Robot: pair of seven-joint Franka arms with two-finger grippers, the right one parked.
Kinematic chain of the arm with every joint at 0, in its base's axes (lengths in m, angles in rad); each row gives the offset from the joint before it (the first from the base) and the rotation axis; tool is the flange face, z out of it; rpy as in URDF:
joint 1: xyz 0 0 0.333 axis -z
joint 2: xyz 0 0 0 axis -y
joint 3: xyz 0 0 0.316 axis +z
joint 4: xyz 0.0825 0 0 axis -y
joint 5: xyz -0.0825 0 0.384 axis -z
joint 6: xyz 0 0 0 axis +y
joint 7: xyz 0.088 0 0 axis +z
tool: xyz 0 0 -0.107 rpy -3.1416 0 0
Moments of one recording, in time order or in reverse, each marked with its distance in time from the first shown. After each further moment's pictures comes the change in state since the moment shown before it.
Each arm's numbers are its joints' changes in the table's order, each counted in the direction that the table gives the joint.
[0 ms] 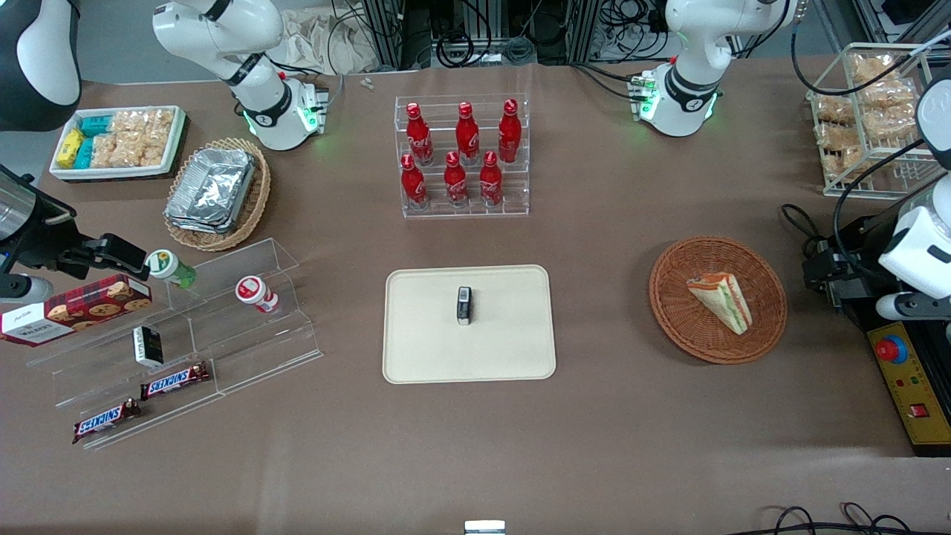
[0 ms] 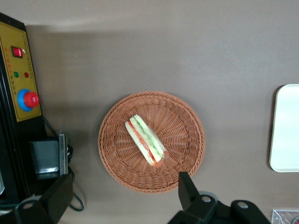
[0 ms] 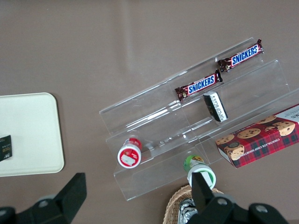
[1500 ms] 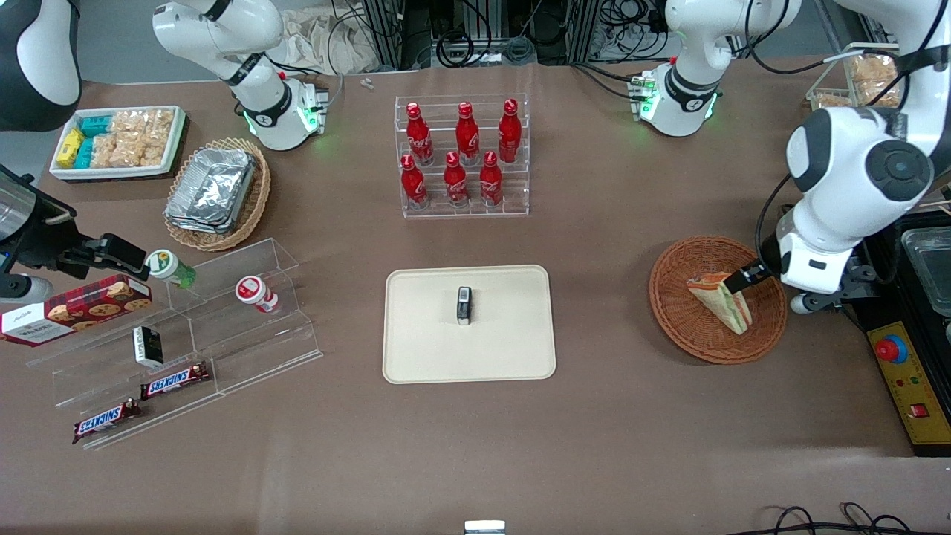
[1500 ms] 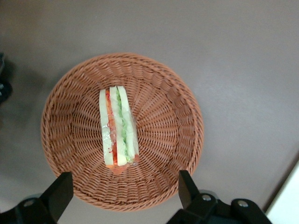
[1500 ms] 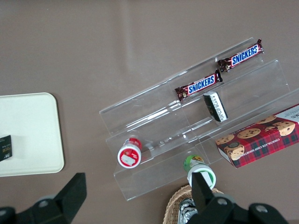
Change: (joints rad) arm 0.037 0.128 -0.020 -0.633 0.002 -0.548 0.574
